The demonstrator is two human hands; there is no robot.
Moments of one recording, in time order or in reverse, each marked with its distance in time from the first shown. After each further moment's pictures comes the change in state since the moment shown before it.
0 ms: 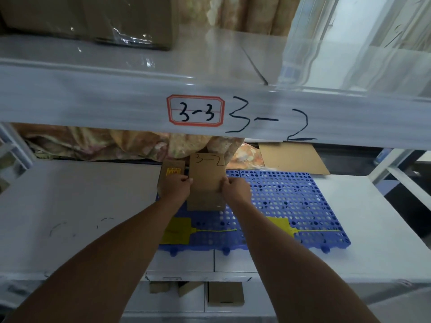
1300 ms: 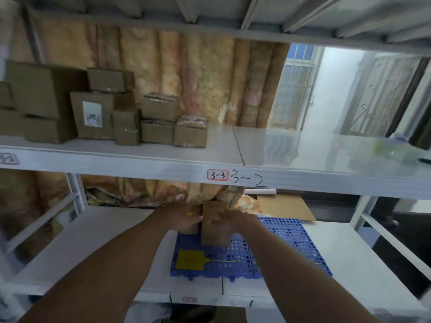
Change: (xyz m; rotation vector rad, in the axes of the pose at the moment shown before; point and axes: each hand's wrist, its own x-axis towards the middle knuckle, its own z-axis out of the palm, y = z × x) left_hand -0.103 0.056 -0.163 0.678 -0.341 0.386; right_hand -0.167 -0.117 -0.110 -0.763 -0.359 -0.306
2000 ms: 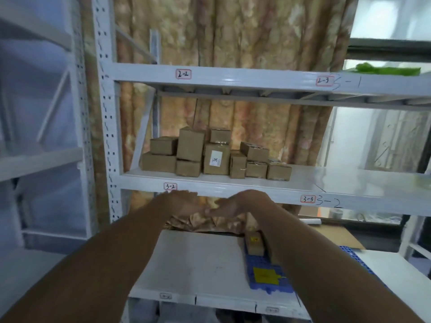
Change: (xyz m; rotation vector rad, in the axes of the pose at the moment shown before) left_hand -0.263 -0.167 -0.211 0.207 0.132 -0.088; right_hand -0.147 -0.344 -0.085 -0.043 -0.169 -0.103
